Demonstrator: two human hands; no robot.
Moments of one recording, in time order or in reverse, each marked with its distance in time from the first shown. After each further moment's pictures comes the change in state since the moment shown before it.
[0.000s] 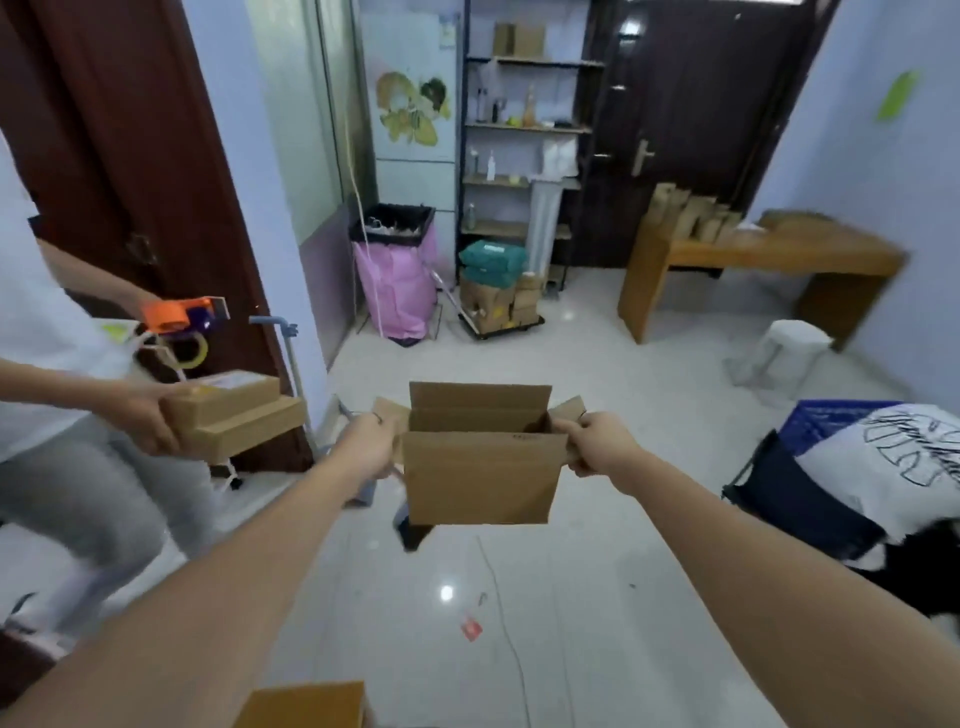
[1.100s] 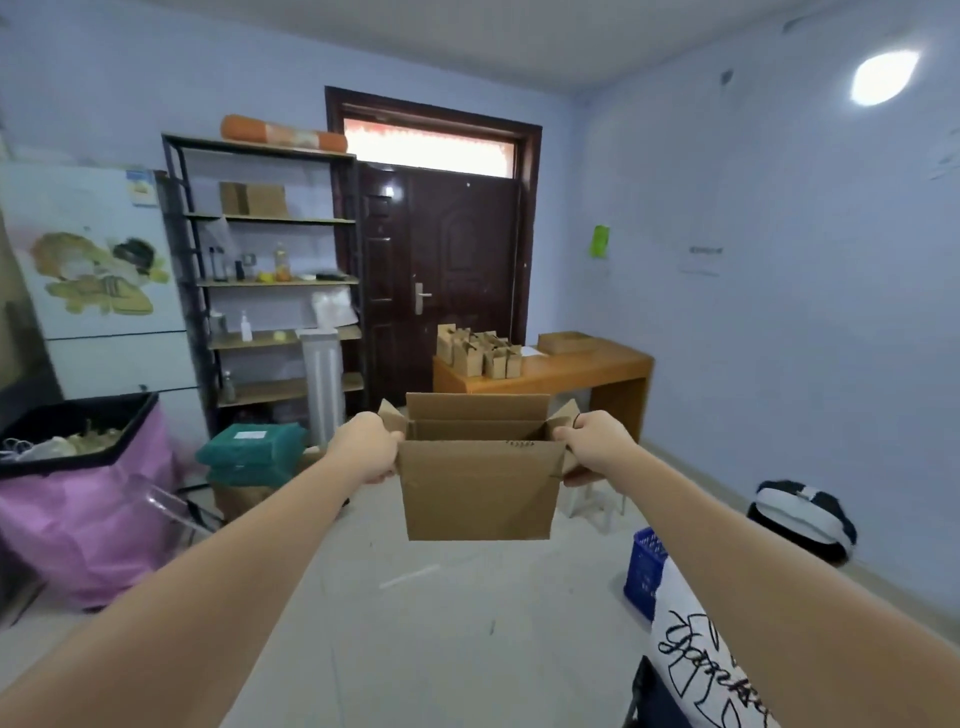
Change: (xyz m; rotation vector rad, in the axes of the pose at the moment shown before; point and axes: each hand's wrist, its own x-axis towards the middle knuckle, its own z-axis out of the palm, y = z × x) left_hand 0.392 0.597 0.350 0.167 -0.173 0.545; right_hand 0.433 -0.075 -0.496 0.037 0.524 0.065
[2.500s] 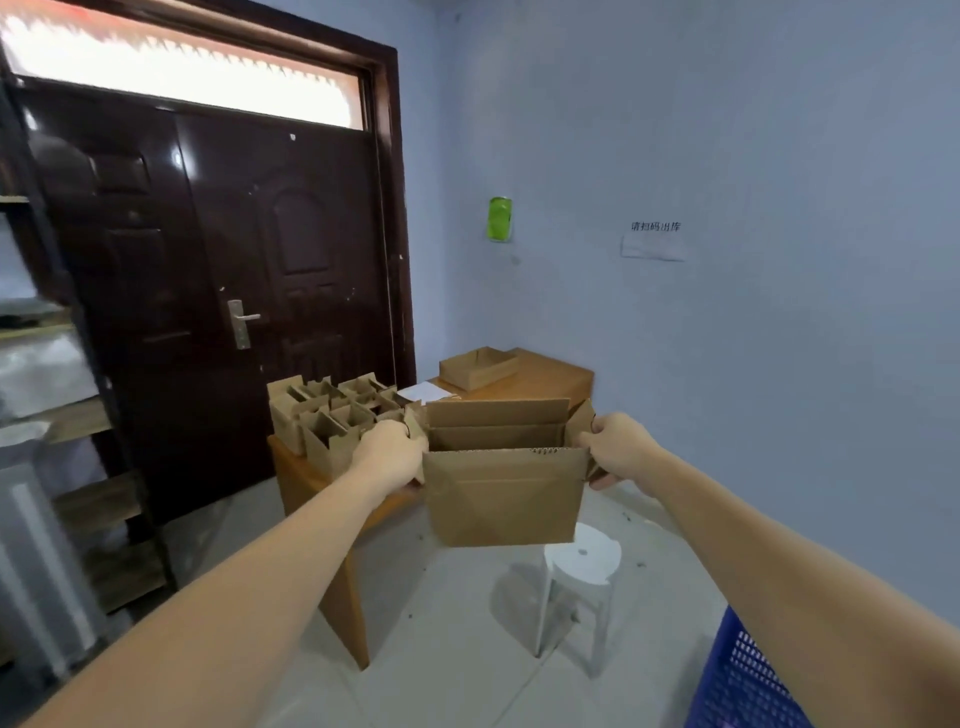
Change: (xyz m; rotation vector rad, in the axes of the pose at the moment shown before) left_hand 0.939 0.259 0.381 -0.144 -0.307 0.227; right_hand 0.962 0.006 -0.065 -0.101 0.262 0.194
